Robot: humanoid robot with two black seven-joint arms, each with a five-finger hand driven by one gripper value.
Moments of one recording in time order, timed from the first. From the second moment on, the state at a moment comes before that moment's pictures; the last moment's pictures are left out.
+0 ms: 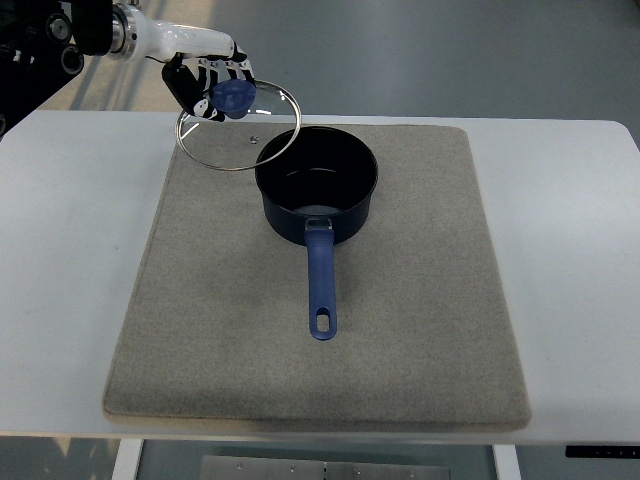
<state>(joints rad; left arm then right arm) -1.35 0.54 -0.35 -0.85 1.56 -0.54 -0.19 0.04 0.00 -0.05 0.21 0.00 -0.09 0.06</state>
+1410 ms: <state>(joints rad) -1.12 0.60 -0.33 -0.86 1.56 -0.41 -0.24 0.04 0.00 -0.05 0.21 0.00 -0.09 0.06</state>
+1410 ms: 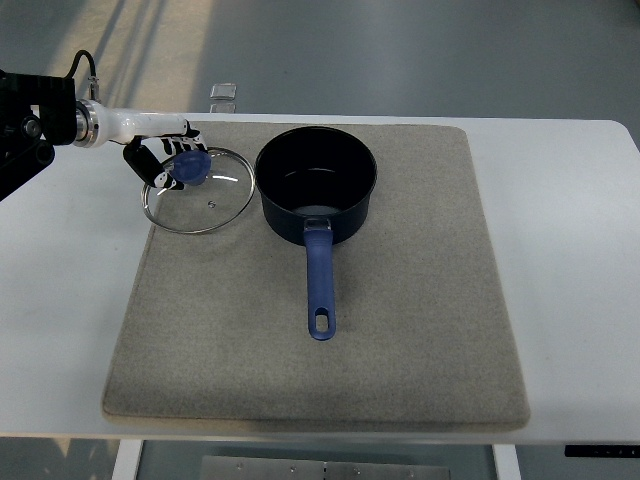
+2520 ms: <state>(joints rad) -0.98 0.60 -0.43 -0.80 0.30 -0.29 -0.23 0.04 0.00 -0.05 0.21 0.00 -0.09 0.06</state>
